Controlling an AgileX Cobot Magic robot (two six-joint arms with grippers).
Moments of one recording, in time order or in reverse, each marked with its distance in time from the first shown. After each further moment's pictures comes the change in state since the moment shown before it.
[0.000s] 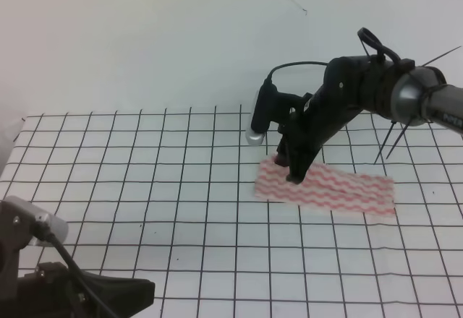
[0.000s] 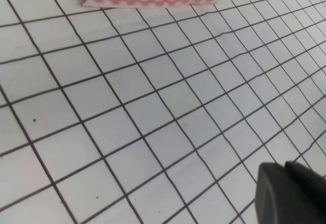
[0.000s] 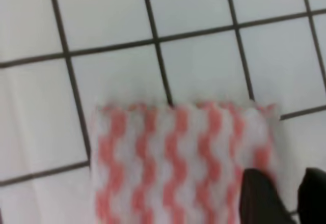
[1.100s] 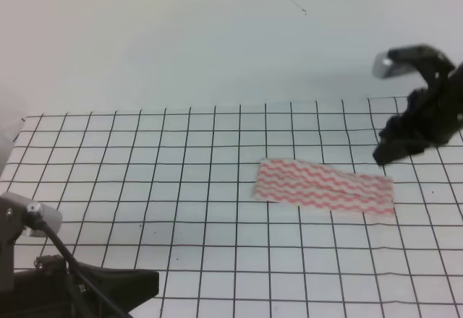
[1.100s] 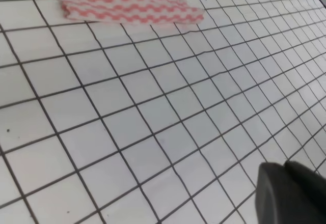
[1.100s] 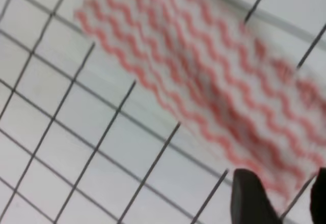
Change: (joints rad) left arm 0.000 0.000 0.000 -0.079 0.010 -0.007; right arm -0.307 -0.351 0.296 0.187 0.249 0.501
